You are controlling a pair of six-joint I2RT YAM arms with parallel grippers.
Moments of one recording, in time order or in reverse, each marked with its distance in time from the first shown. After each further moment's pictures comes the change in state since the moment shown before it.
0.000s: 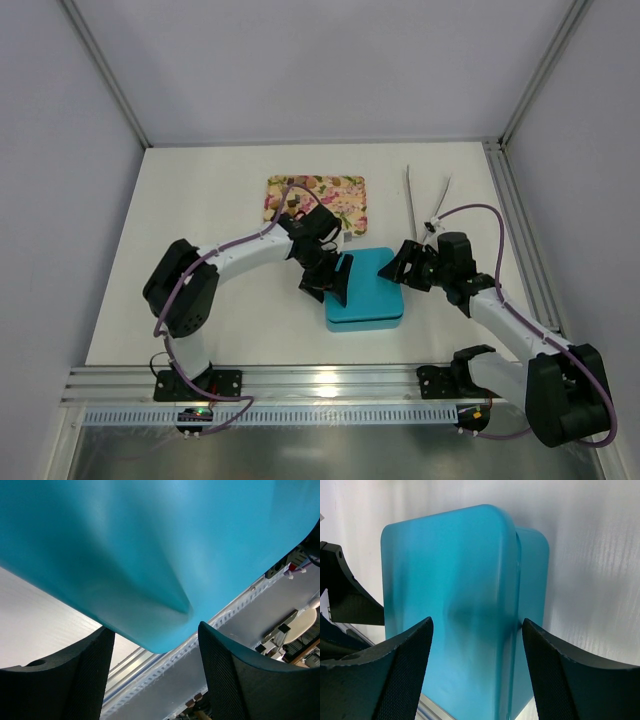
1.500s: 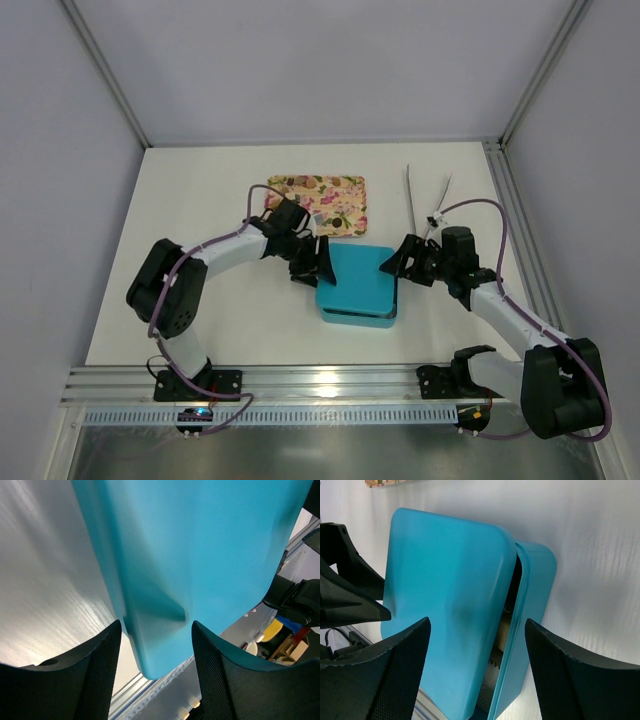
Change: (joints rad) left arm 0.191 -0.061 -0.209 0.322 0.104 -0.140; right arm -0.050 0.039 0.042 -0.002 -0.040 -0.034
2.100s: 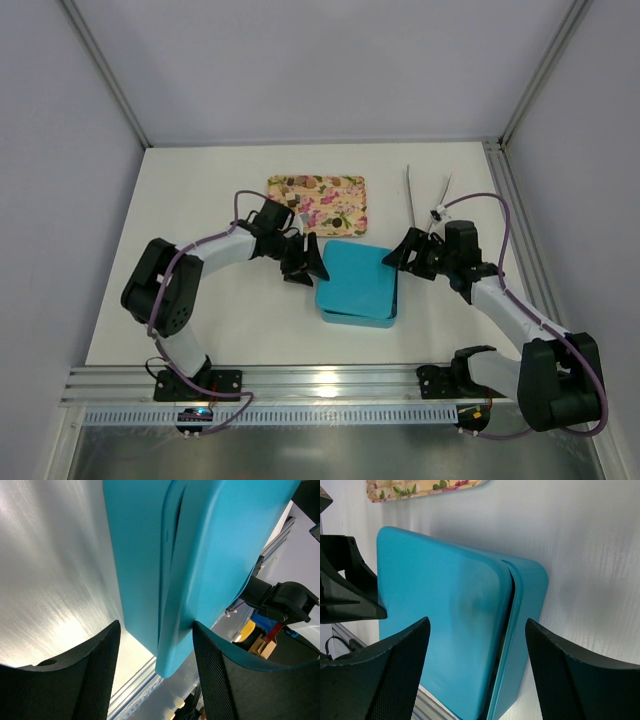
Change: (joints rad) left arm 0.090 -0.016 -0.079 0.091 0.098 -0.028; right arm -0.032 0.039 0.043 -0.002 -0.003 -0.018
